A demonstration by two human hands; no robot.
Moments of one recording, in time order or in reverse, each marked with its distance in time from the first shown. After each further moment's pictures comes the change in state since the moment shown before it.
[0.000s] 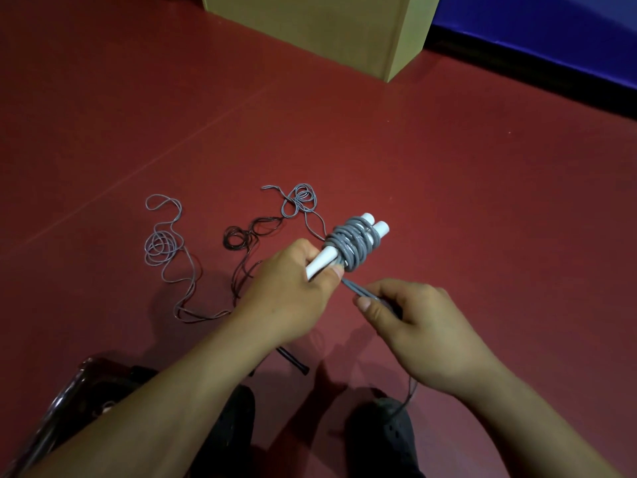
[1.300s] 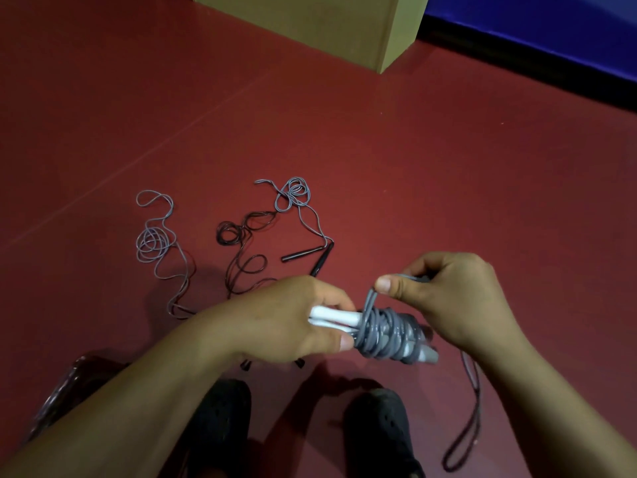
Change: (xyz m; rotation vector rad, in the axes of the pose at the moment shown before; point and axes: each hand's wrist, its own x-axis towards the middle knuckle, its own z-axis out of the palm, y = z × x) left_hand -0.004 -0.010 -0.009 0.102 -0.670 0.234; right_hand 0.006 0.016 -0.027 0.094 0.214 0.301
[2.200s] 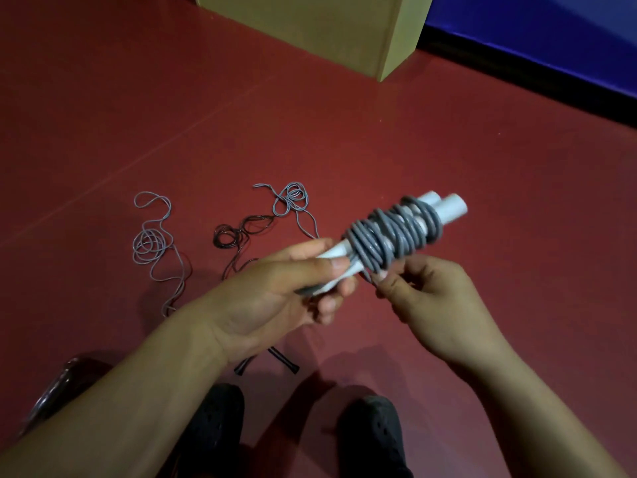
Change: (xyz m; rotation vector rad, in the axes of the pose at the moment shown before) left_hand 0.000 0.019 -0.005 -1.072 0.066 0.143; right_hand 0.000 0.001 0.010 0.293 -0.076 -0.186
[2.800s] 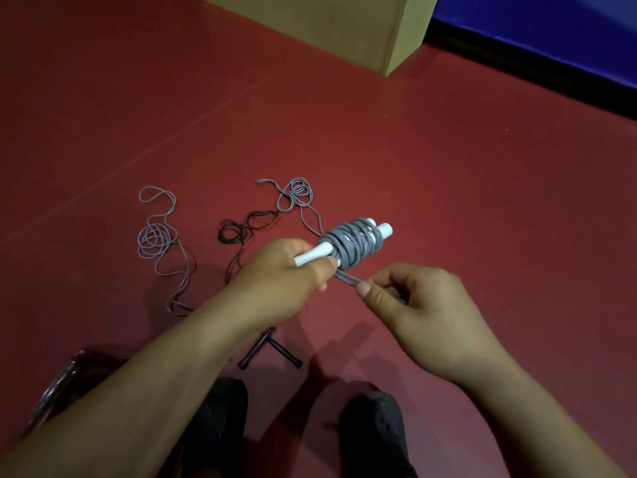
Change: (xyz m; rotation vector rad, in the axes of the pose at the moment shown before) left_hand 0.013 -0.012 -0.011 0.727 0.569 -0.087; right_hand -0.011 -0.013 0.007 -0.325 -0.098 -0.014
